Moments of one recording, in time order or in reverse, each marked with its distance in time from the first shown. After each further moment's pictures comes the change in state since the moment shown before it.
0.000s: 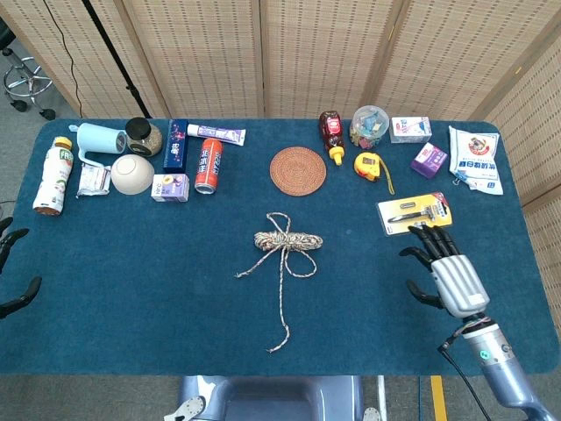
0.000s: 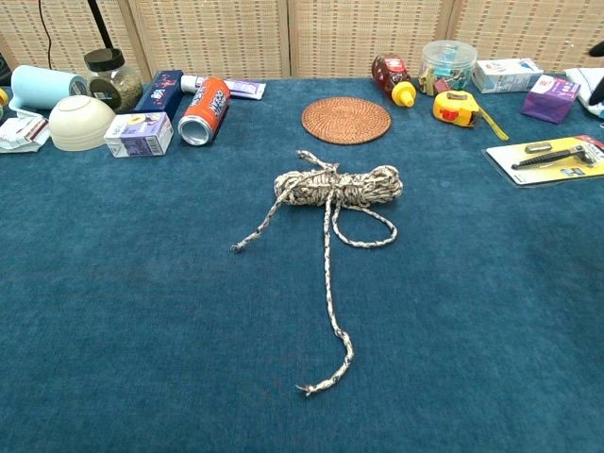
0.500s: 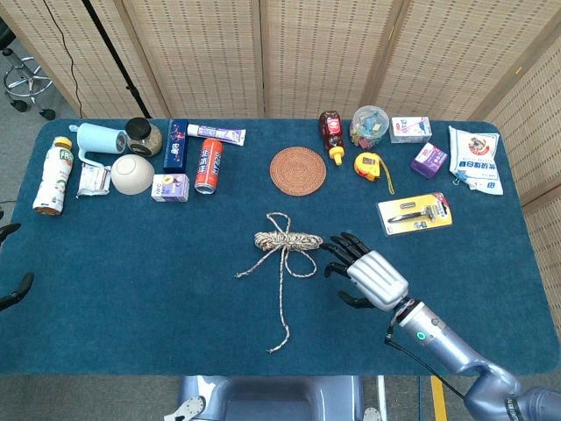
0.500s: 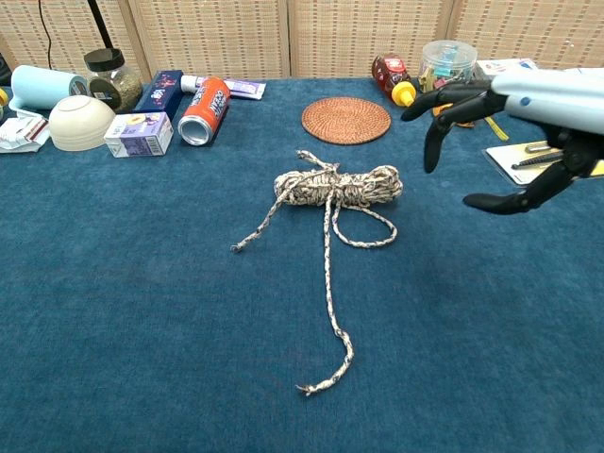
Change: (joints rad) left arm 0.000 0.047 -0.006 -0.028 -0.011 0.005 -0.002; right arm 0.245 -0.109 -0.005 0.019 -0.123 -0.241 0.016
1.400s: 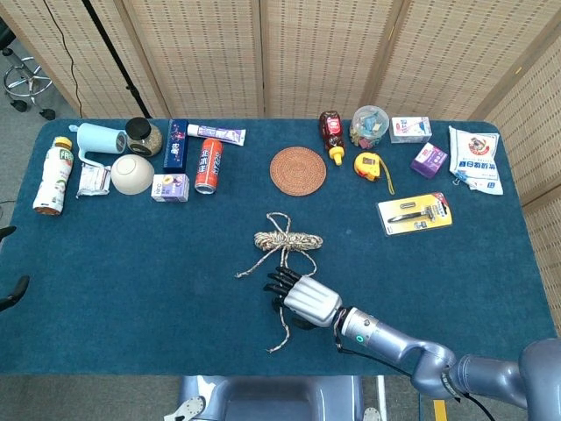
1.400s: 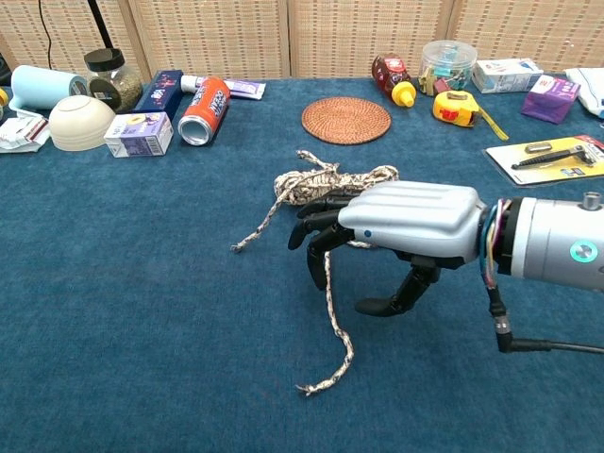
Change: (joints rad) left arm 0.007 0.011 0.010 0.006 -0.017 -0.003 -0.011; right arm 0.209 -0.289 -0.077 0.233 -0.077 -0.144 -0.012
